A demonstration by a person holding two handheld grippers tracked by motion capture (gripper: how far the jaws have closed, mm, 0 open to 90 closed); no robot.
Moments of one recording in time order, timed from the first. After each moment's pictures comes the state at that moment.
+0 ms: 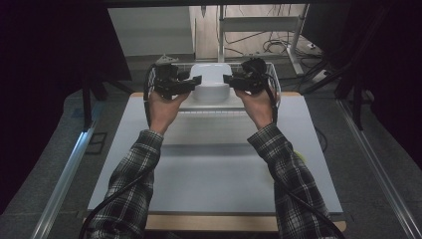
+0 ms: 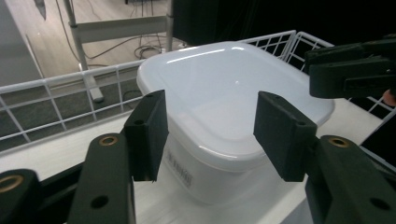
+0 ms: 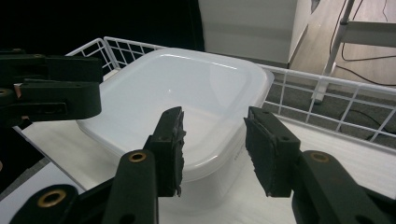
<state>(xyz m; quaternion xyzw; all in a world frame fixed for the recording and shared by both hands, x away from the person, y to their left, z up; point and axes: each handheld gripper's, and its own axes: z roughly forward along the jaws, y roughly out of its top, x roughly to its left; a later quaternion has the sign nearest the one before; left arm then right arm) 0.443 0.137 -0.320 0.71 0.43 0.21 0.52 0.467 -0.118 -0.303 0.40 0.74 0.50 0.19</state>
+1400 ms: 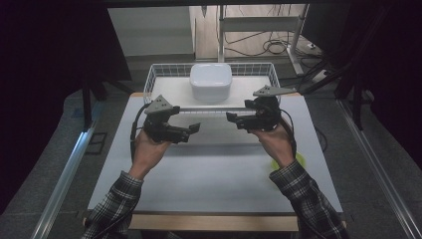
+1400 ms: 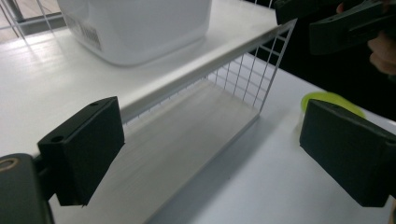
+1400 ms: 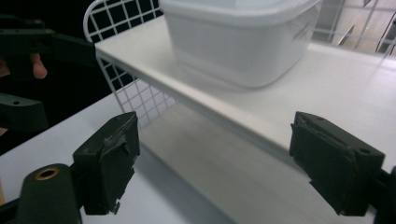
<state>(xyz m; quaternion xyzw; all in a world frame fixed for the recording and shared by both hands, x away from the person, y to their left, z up) 0.347 0.147 -0.368 0.76 0.35 0.19 0.51 0.393 -0.153 -0.345 0.33 0.78 0.51 0.16</state>
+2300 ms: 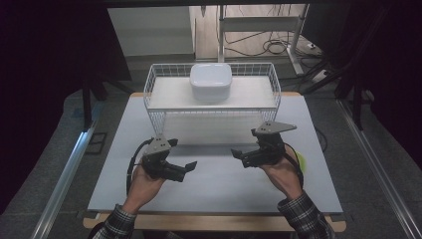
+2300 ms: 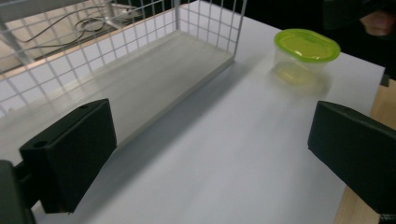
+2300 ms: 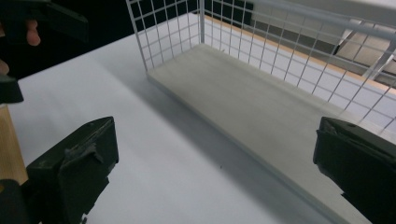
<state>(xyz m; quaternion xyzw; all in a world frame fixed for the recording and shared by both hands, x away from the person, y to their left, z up) 0.287 0.153 -0.437 0.79 0.33 0.17 0.49 0.340 -0.173 -0.404 0.30 0.82 0.47 0.16</state>
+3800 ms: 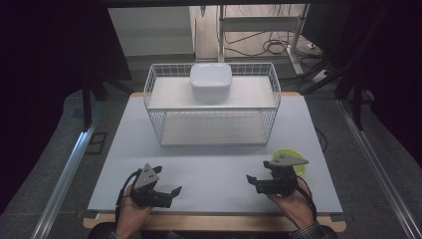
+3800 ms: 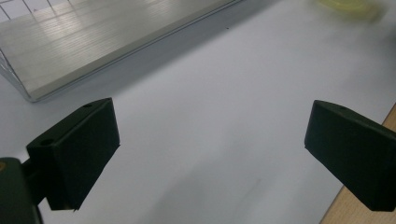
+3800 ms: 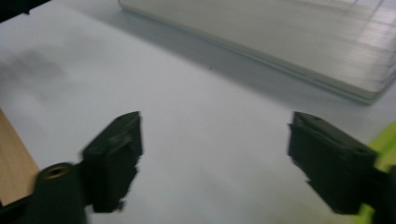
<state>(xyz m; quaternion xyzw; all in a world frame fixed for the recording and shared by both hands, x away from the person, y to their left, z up) 0.241 0.184 -0.511 0.79 0.37 0.19 0.44 0.293 -0.219 -0.474 0.37 0.81 0.43 0.15</state>
